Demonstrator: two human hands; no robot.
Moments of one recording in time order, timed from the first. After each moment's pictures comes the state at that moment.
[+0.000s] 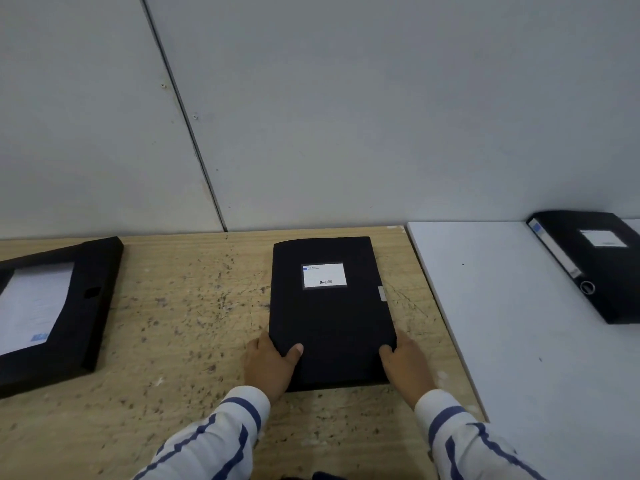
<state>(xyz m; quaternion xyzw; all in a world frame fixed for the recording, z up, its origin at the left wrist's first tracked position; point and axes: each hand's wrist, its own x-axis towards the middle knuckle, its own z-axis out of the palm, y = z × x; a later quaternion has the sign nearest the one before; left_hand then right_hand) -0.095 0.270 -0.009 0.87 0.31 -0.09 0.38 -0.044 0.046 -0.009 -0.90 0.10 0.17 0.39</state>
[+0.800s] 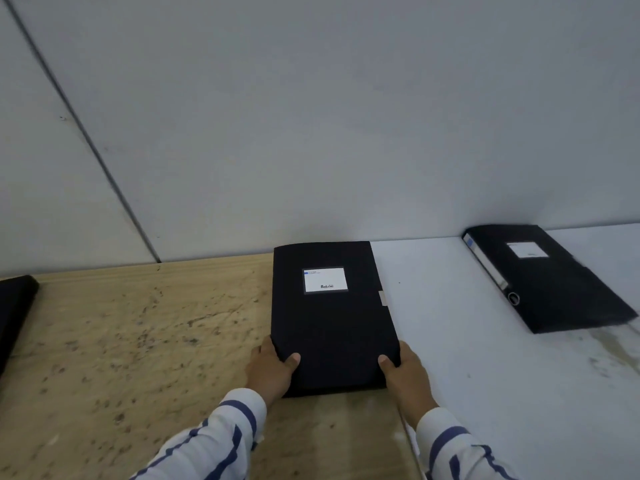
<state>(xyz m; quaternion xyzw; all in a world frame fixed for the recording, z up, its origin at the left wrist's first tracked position) -0.028 0.161 0.001 0.84 0.26 -0.14 0.45 -0.018 -0.067 0.004 -0.86 0.15 0.10 0.47</state>
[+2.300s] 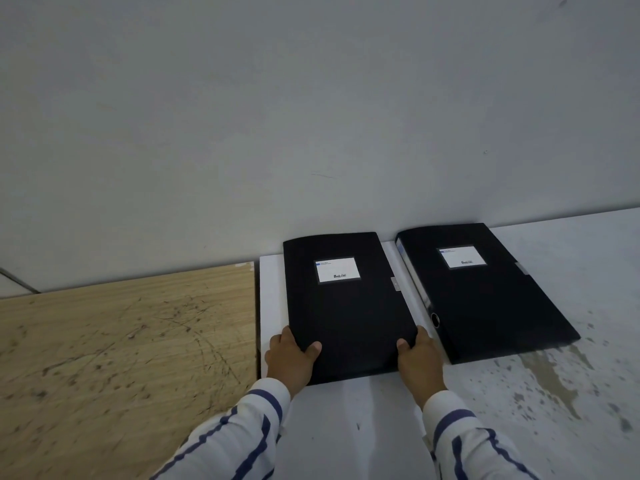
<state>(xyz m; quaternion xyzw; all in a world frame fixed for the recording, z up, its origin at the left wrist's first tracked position) 0.108 -0.095 -0.004 0.86 0.26 -0.14 0.41 0.132 -0.298 -0.020 -0.87 0.26 0.08 0.40</state>
